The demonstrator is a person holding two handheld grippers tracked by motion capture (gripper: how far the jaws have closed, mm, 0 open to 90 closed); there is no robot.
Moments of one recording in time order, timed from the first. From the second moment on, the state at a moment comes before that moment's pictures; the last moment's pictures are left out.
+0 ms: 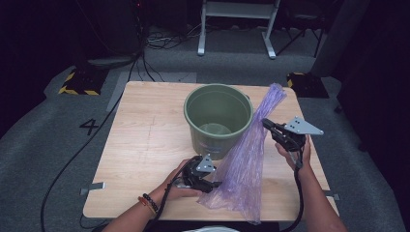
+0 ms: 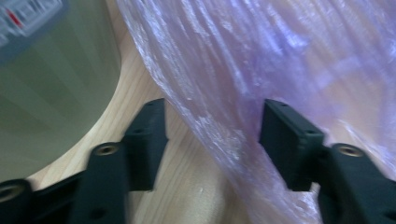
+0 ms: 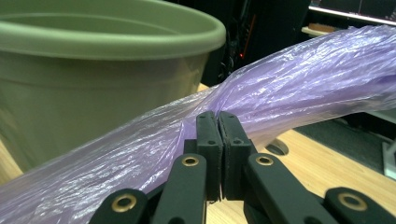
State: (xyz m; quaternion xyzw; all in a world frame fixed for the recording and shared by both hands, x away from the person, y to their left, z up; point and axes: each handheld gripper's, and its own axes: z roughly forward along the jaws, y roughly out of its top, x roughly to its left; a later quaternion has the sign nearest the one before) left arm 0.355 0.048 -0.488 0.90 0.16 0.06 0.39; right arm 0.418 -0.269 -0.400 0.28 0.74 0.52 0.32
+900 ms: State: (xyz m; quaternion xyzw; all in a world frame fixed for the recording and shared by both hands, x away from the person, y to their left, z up) left arm 0.358 0.080 -0.458 0.86 0.19 0.08 0.46; right arm 0.384 -0.237 -0.366 0.15 0.75 0.55 0.33
